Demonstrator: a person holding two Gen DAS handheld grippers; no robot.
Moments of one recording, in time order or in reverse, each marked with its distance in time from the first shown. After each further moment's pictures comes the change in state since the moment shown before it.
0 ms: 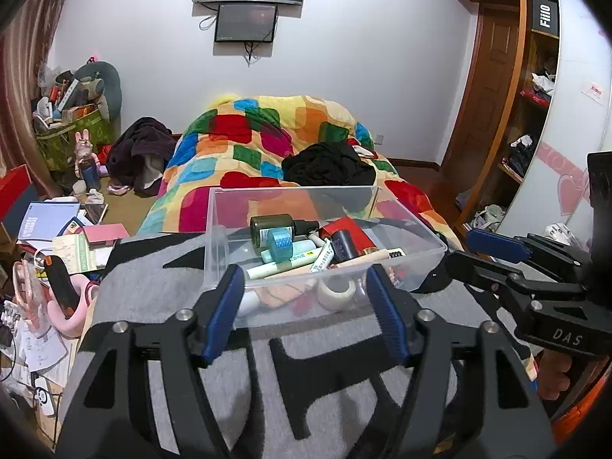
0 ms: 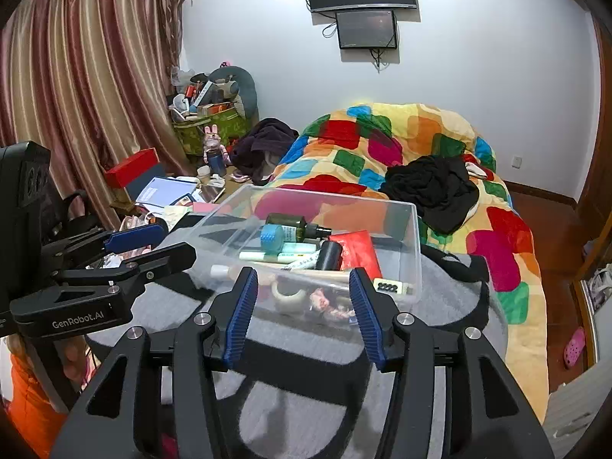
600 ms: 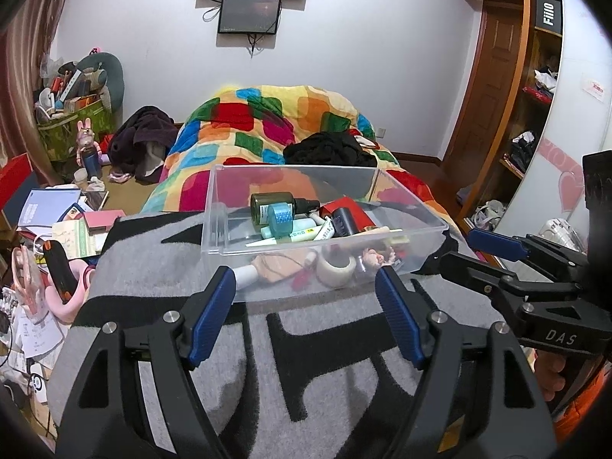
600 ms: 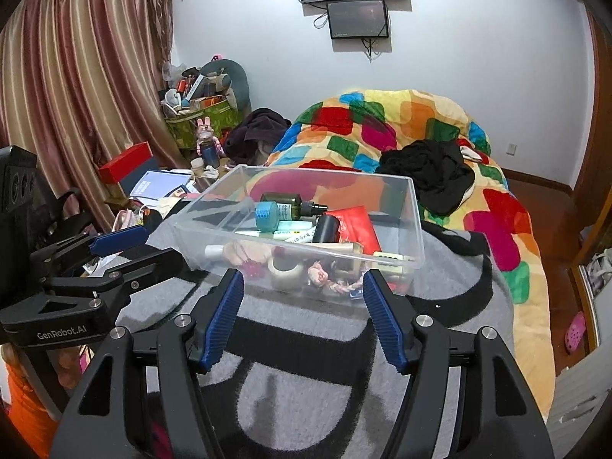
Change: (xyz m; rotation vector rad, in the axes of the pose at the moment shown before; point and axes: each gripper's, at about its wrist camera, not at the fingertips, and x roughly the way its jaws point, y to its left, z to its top) left arm 0.005 0.001 -0.020 -0.016 0.032 0.000; right arm 0.010 -0.003 -0.019 0.039 0.036 -0.014
